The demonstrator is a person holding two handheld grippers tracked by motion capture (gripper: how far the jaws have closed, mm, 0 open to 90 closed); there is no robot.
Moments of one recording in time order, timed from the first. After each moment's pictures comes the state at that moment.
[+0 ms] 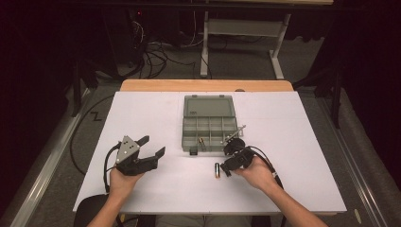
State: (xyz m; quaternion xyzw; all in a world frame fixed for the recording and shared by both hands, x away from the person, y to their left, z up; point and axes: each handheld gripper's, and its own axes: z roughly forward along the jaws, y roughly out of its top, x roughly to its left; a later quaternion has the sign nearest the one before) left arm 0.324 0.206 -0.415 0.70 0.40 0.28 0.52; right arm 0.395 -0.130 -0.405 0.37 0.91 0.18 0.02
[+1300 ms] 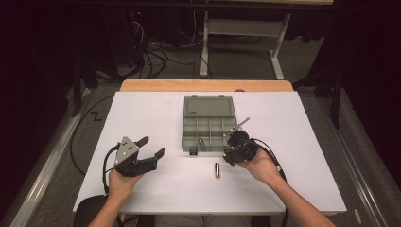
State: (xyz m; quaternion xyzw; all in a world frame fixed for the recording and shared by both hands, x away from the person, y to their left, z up) left arm 0.320 0.206 -0.413 0.70 0.39 0.28 0.52; right arm 0.403 -0.136 -0.378 0.34 0.92 0.19 0.04
